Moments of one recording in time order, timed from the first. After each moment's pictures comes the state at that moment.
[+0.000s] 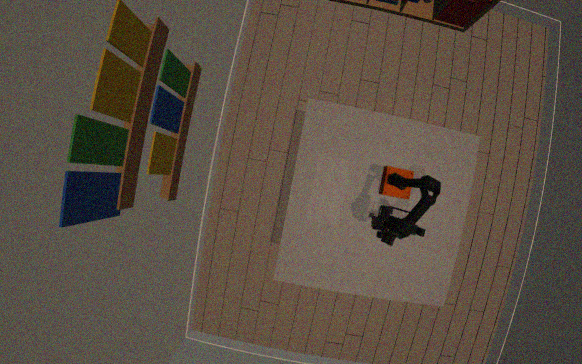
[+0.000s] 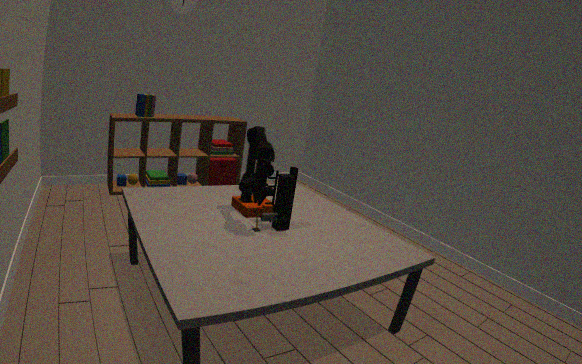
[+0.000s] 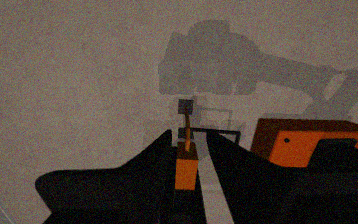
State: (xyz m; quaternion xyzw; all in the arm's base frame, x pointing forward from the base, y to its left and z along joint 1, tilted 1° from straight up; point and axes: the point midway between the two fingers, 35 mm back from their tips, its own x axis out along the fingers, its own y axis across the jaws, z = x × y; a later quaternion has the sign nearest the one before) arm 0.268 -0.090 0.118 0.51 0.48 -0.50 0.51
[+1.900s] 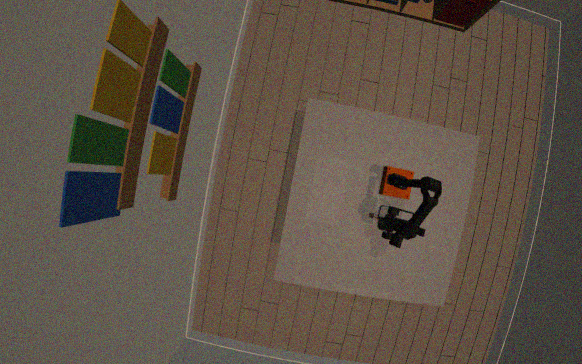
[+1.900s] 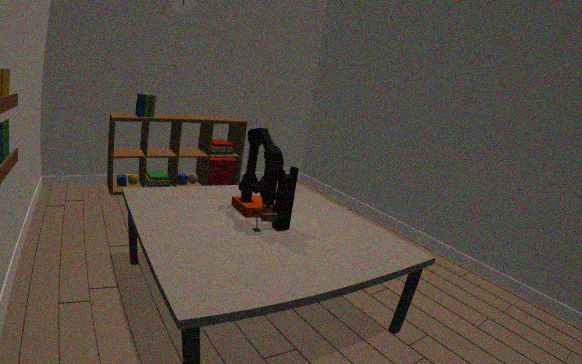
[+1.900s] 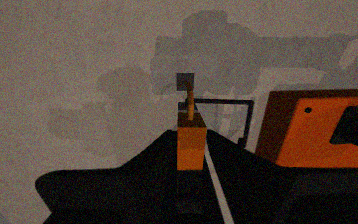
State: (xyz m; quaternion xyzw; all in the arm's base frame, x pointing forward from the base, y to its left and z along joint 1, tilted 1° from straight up) arm 0.271 -0.042 0.100 0.52 0.48 -0.51 0.49
